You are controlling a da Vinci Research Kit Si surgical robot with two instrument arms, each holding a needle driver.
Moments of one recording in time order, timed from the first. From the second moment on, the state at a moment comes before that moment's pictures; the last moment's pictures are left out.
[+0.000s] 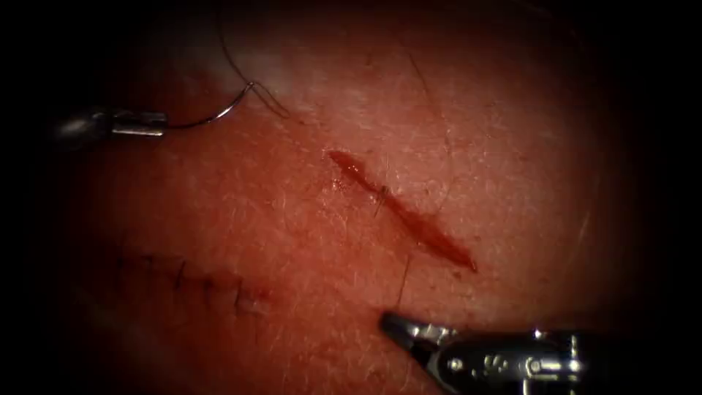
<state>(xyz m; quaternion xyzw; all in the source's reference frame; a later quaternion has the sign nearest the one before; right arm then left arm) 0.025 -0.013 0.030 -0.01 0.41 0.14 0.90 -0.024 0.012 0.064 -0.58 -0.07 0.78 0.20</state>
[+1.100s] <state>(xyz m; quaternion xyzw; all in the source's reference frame) 0.029 -0.020 0.023 0.04 0.42 0.10 0.90 -0.024 0.012 0.064 -0.58 -0.07 0.78 0.20</state>
